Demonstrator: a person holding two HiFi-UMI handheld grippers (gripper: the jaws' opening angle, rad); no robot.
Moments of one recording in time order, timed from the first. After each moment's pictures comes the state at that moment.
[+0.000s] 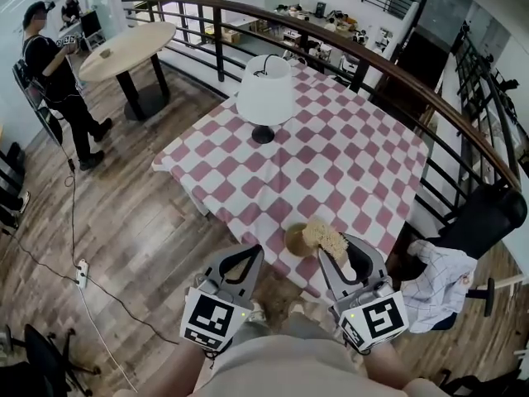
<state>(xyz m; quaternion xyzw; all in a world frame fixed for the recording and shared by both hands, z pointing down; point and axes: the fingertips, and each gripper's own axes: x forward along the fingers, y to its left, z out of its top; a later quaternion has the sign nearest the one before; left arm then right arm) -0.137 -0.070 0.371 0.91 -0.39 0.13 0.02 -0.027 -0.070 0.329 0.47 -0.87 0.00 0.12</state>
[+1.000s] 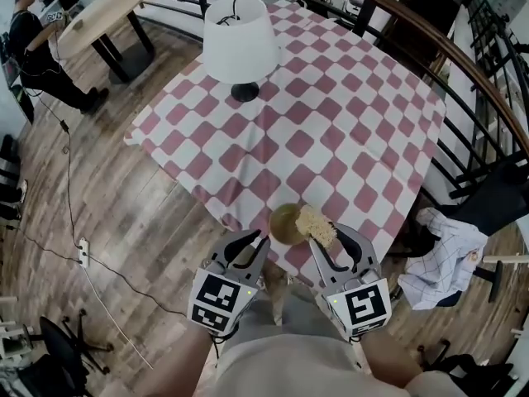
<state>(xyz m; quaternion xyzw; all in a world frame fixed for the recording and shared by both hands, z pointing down) -0.065 -0.136 0.502 0.89 -0.37 0.21 0.18 0.031 -0.138 0.464 0.46 -0.86 0.08 0.21</state>
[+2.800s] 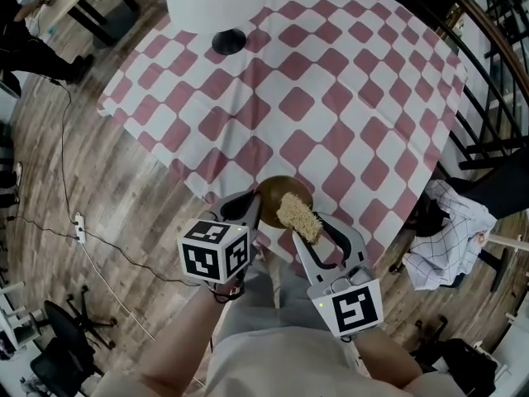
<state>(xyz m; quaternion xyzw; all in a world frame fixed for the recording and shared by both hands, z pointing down) -0.042 -0.201 0.619 0.80 -0.41 0.20 0.39 0.030 -0.151 0.532 0.43 -0.86 0.13 0.22</state>
